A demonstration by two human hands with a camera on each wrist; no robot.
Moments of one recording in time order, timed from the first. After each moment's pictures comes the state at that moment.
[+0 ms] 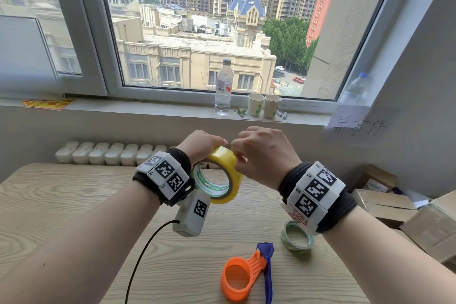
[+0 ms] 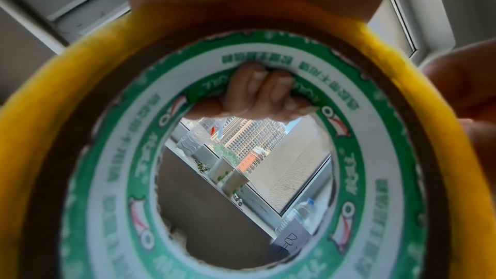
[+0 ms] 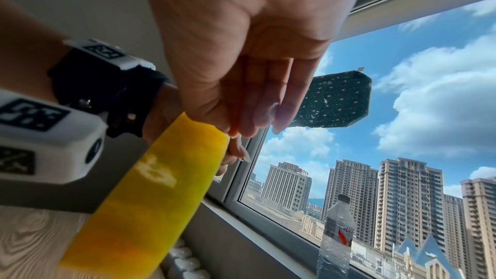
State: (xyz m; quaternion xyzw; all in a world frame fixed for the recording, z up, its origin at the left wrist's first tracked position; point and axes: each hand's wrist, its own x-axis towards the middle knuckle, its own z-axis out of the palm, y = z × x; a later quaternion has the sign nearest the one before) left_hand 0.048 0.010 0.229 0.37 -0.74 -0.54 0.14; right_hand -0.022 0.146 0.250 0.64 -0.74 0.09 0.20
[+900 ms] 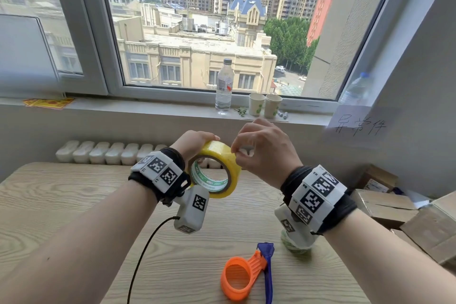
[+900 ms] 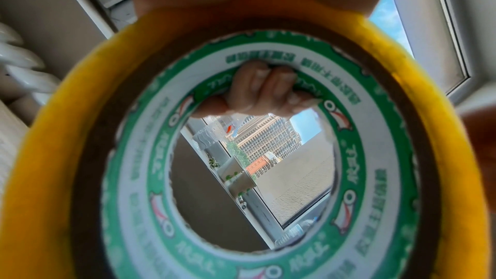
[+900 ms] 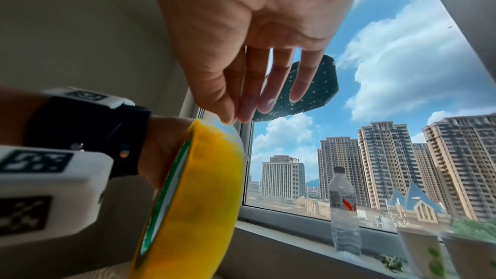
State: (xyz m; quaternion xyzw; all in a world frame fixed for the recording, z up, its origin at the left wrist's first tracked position) left_hand 0.053 -0.001 0.222 0.37 -0.69 -0.60 0.14; right_hand -0.033 0.146 0.241 0.61 -0.74 0.26 0.14
